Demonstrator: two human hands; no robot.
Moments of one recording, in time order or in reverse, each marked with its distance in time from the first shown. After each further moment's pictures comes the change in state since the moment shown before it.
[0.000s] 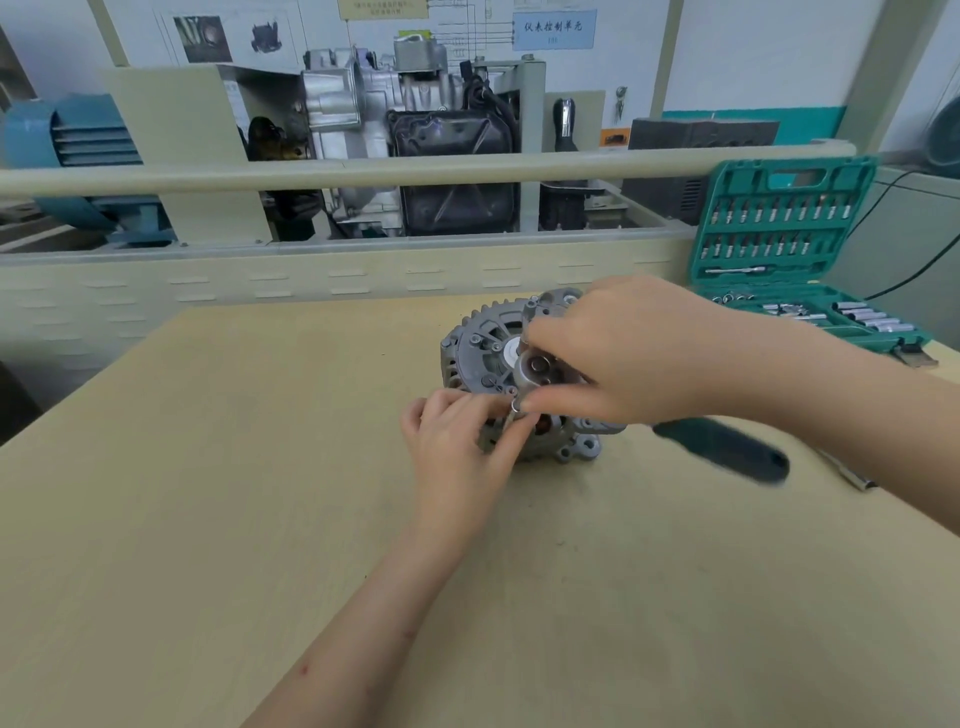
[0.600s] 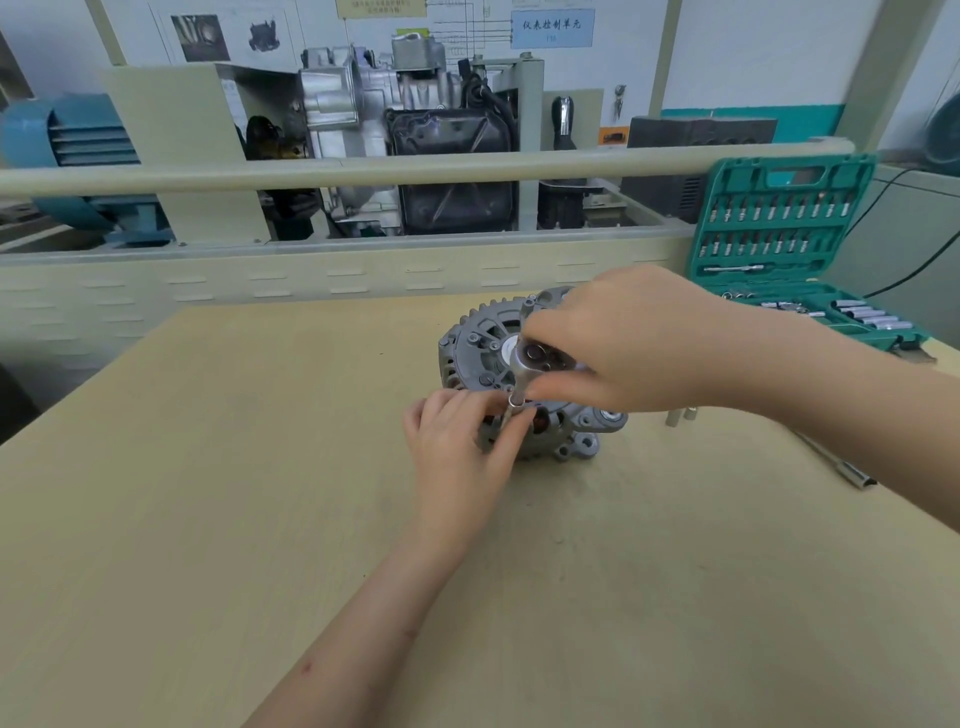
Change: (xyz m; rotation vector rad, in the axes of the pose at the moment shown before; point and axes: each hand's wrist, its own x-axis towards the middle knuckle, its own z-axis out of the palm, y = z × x) left_hand -0.001 0.000 0.001 -0.029 0.008 -0.002; right_hand 0.000 0.003 0.000 0.021 -0.014 0.053
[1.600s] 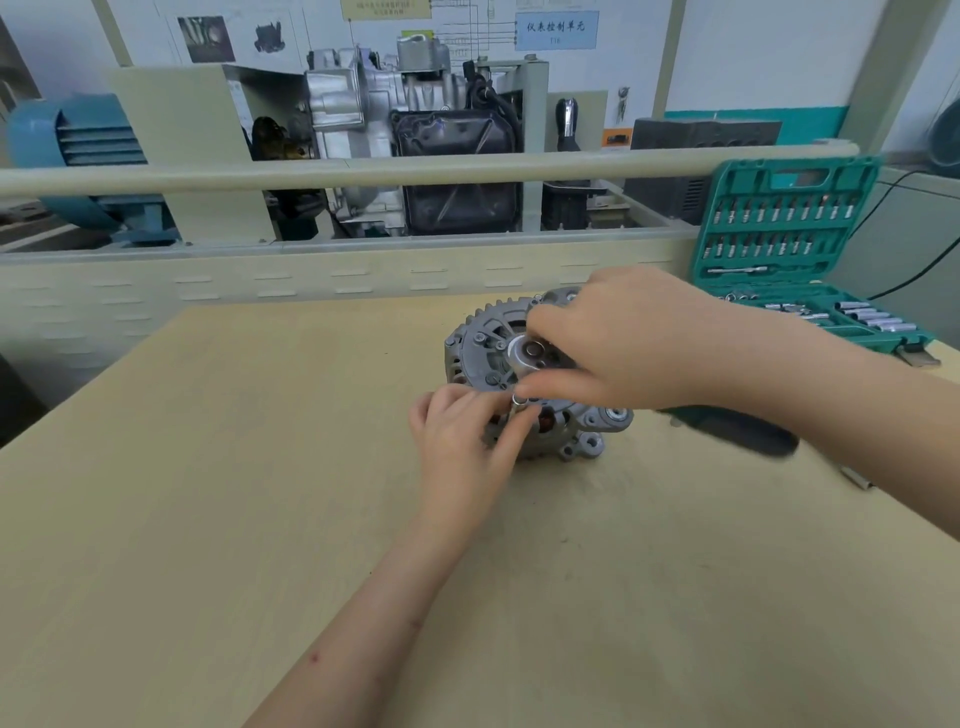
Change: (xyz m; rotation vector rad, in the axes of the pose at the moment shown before) left_hand 0.003 -0.004 0.000 -0.021 0.016 0.042; right_hand 0.004 -0.004 0.002 -0.059 -0.010 -0.019
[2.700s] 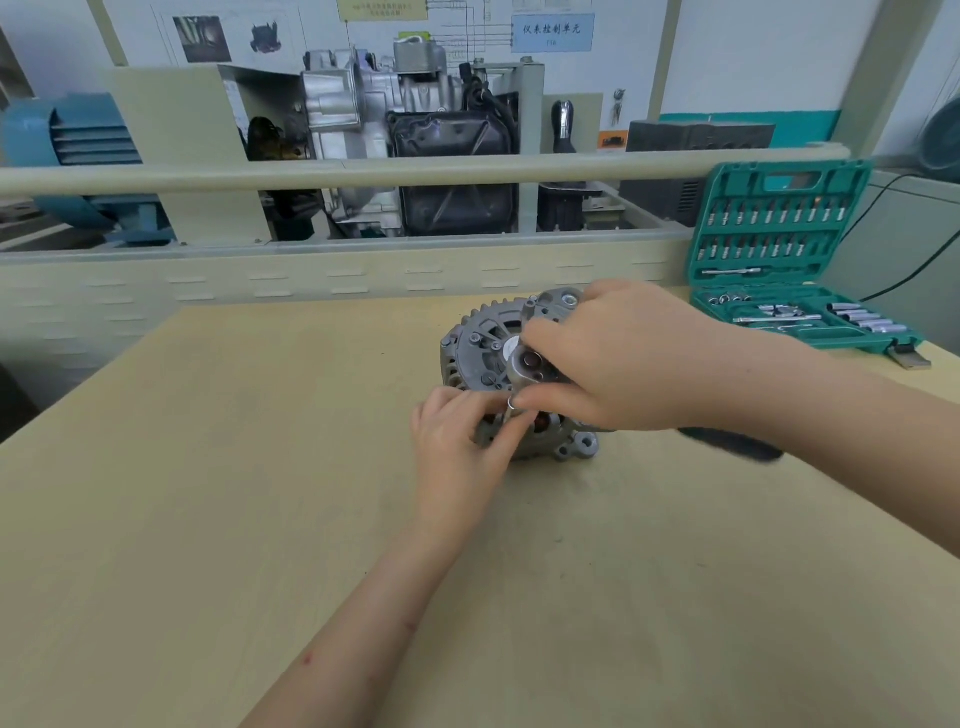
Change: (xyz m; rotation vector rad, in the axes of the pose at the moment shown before) left_hand -0.002 0.000 0.000 -0.097 -0.009 -0.064; right_hand -0.005 -0.006 0.005 0.020 0.082 -0.011
